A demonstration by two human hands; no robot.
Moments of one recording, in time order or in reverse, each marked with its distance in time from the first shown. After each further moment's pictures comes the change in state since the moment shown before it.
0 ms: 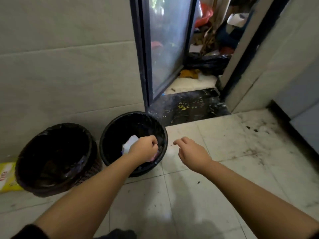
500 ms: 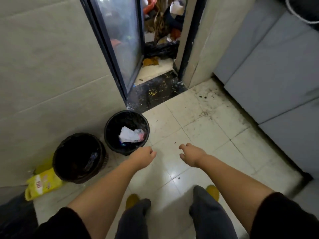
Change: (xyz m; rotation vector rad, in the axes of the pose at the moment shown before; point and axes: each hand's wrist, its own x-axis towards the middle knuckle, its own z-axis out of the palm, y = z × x) left_hand -0.198 0.098 -0.140 0.125 -0.494 0.067; right_hand -0.201 -0.108 -0.187 0.122 -0.466 0.516
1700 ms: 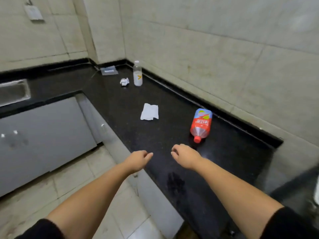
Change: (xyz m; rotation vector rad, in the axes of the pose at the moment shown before) left_hand -0.453 0.331 0.349 0.948 -0.582 1.339; right_hand -0.669 0.075 0.309 0.964 0.823 1.356
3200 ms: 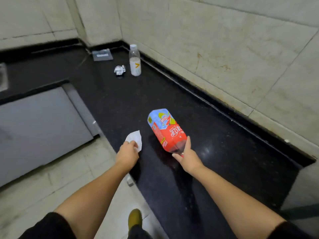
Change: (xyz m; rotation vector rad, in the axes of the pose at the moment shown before) left_hand 0.140 -0.032 -0.003 -0.029 0.323 -0.165; right_hand 0.116 0.045 0.023 0.450 0.034 0.282
